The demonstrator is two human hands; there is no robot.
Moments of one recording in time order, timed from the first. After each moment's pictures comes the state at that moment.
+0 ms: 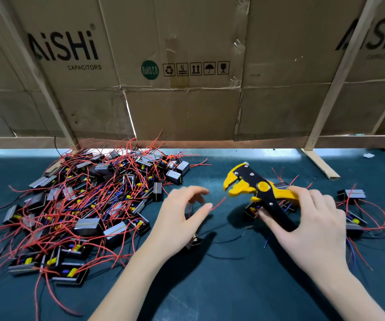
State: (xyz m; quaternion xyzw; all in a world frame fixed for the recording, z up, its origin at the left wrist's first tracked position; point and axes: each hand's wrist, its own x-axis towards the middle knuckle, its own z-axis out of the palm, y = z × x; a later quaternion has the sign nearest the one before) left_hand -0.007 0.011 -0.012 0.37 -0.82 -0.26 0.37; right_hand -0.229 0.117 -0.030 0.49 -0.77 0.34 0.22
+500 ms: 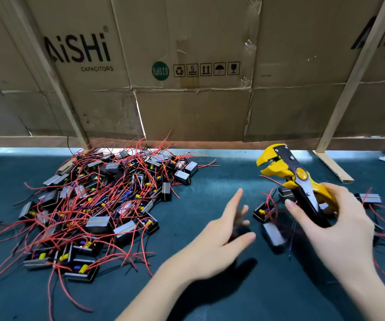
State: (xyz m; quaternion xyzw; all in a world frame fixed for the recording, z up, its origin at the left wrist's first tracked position) left_hand -0.031 0.041 -0.019 0.26 -0.85 -0.43 0.18; right_hand -0.232 0.123 -0.013 0.45 -0.71 0.55 0.06
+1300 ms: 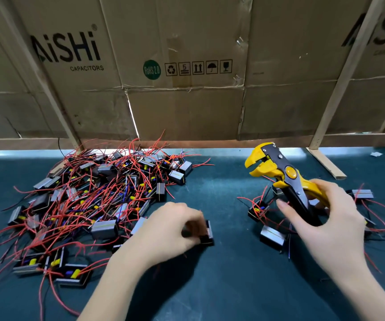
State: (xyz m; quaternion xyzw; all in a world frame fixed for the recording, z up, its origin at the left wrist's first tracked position) left_hand 0.018 0.009 0.011 0.32 -0.93 -0.16 0.12; right_hand -0.231 0.123 -0.012 0.46 -0.69 0.55 0.08
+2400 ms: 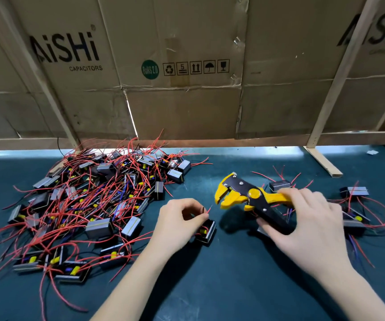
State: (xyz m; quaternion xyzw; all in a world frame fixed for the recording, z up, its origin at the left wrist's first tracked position) left_hand -0.011 0.007 -0.025 0.46 -0.76 -0.34 0.31; right_hand -0.228 0.121 -0.026 0.55 -0.75 0.30 0.21
